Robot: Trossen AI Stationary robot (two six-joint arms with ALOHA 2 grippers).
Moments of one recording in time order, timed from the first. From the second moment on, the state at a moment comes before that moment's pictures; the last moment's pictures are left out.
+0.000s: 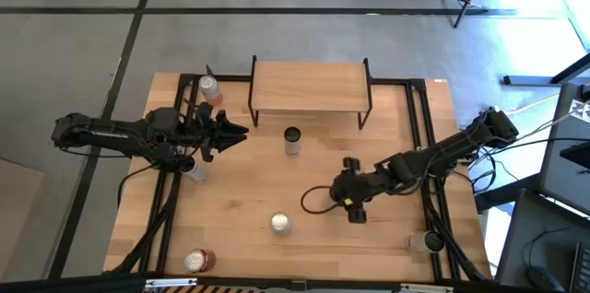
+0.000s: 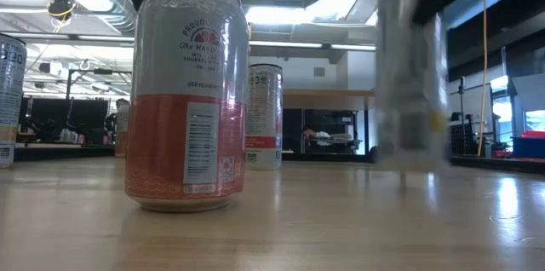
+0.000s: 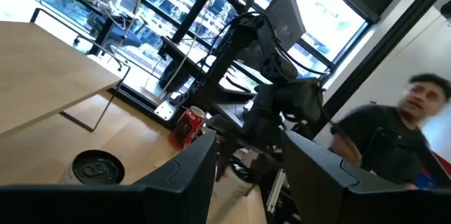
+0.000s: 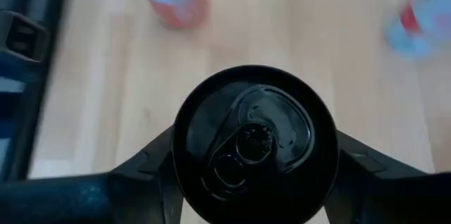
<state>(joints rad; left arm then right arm) -0.01 0.65 0.49 0.26 -0.06 -0.63 0.41 1.44 1.08 -0.56 0.13 0.29</state>
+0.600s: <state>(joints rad) -0.01 0.65 0.49 0.27 -0.06 -0.63 0.41 1.50 1.08 -0.57 0.03 0.05</state>
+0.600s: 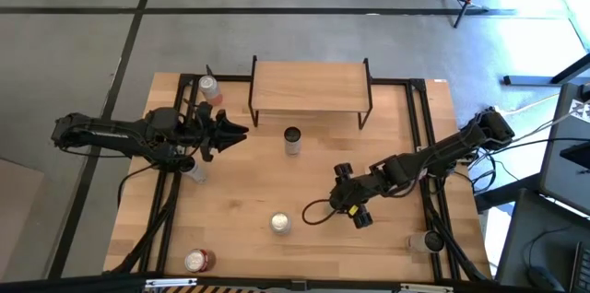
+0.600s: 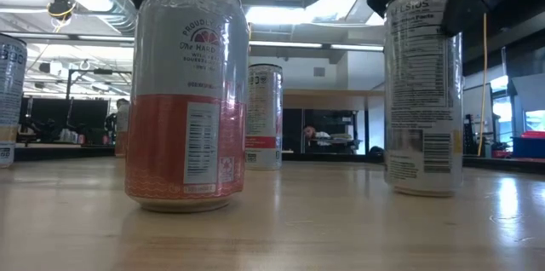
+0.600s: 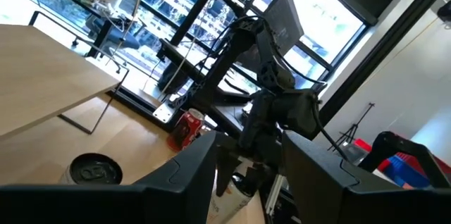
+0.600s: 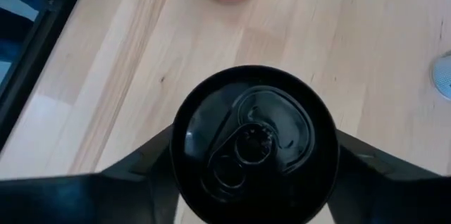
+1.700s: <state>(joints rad) -0.01 0.68 0.49 0.28 -0.15 -0.63 0.46 1.59 1.43 -0.97 0.31 1.10</state>
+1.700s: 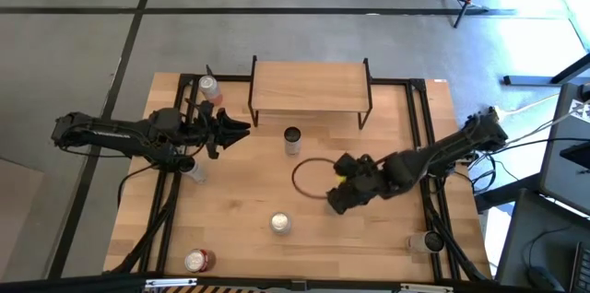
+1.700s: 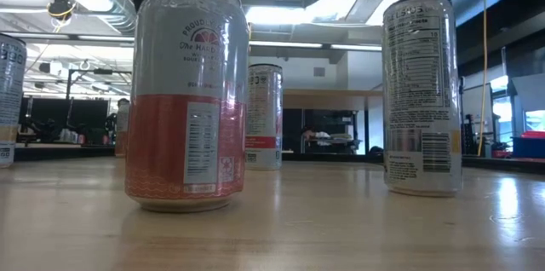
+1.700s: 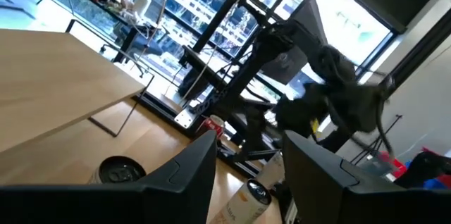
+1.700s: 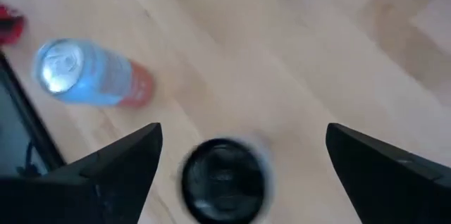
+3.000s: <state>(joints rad) -0.01 0.68 0.49 0.28 -0.17 -0.62 0.48 1.66 1.42 -1.03 0.14 0.44</state>
